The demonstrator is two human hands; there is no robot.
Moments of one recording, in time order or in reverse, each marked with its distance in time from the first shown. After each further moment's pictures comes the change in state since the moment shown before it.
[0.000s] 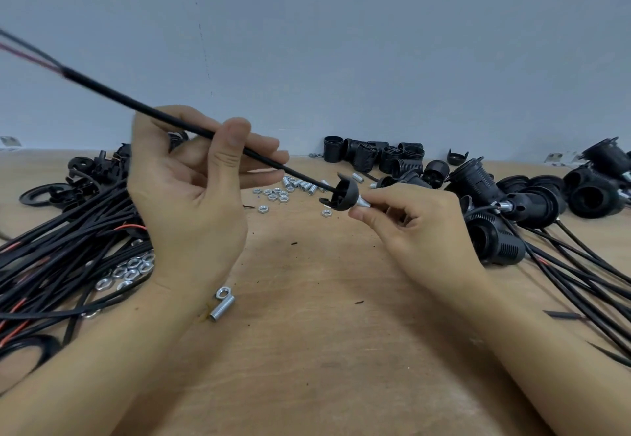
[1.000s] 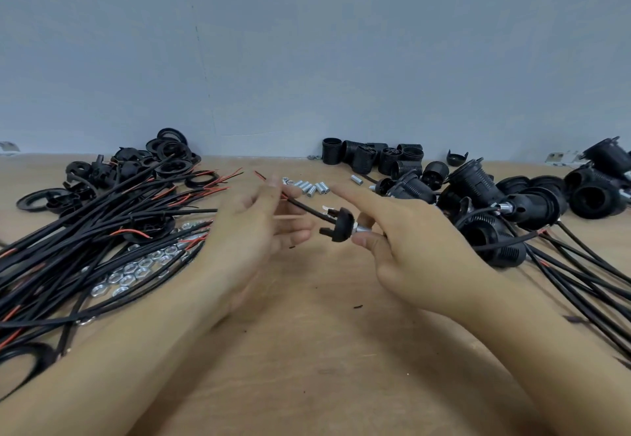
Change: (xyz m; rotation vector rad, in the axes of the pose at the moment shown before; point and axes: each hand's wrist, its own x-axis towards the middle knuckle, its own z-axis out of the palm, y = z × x) left_hand -0.016 -0.026 0.010 -0.106 -0.157 -0.895; right_hand 0.006 -0.037 -0.016 -0.272 -0.473 0.089
